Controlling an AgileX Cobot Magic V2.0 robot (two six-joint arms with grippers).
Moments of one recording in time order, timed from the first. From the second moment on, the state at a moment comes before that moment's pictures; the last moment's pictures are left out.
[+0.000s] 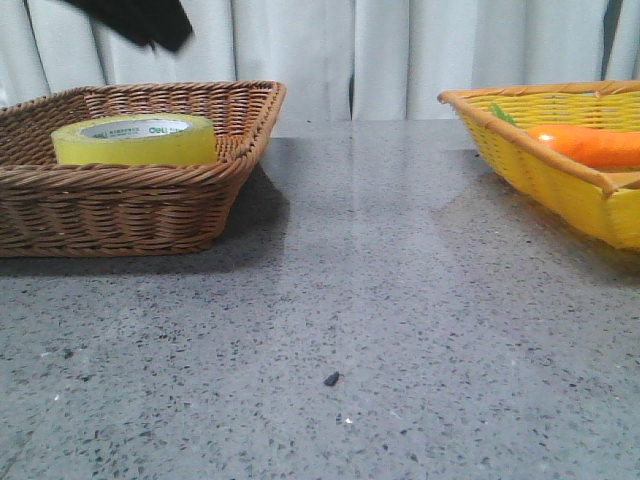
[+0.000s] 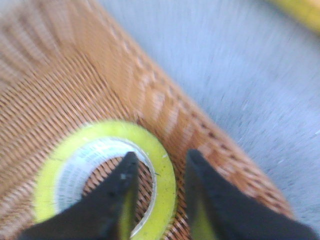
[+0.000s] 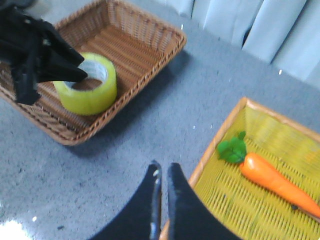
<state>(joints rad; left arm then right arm) -0.57 1.35 -1.19 -0.09 0.64 0.21 0.60 0.92 -1.38 -0.07 1.03 -0.06</state>
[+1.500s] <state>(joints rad) -0.57 0.17 -0.34 -0.21 0.32 0.21 0.60 0.05 -0.43 -0.21 0.46 -0.06</state>
